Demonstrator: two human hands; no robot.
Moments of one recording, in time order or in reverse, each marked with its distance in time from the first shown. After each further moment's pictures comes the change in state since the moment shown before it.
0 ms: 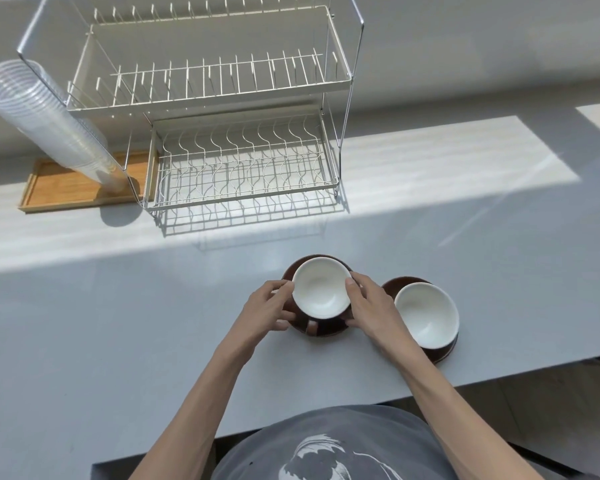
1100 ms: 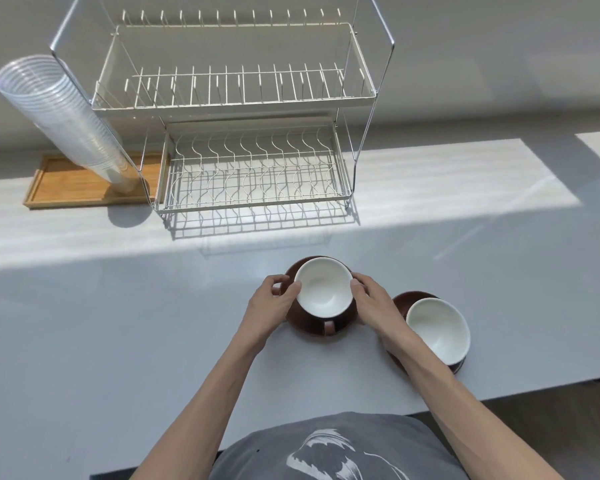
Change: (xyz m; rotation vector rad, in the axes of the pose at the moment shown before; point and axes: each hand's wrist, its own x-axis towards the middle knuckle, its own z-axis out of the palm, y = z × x) left_hand 0.036 -0.007 -0.009 -0.096 0.107 0.026; right_hand 0.028 -0.013 0.009 -0.075 -0.040 0.052
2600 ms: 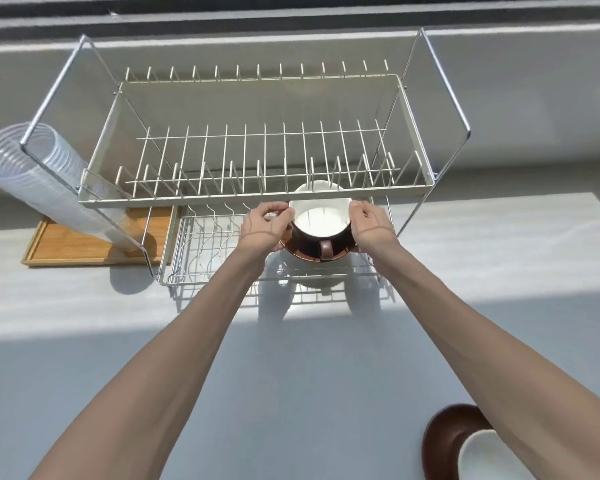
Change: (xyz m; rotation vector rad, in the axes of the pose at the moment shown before) left_hand 0.164 0.198 -0.051 -0.157 0.190 0.151; right_hand 0.204 -0.195 -0.003 0.060 0.170 -0.218
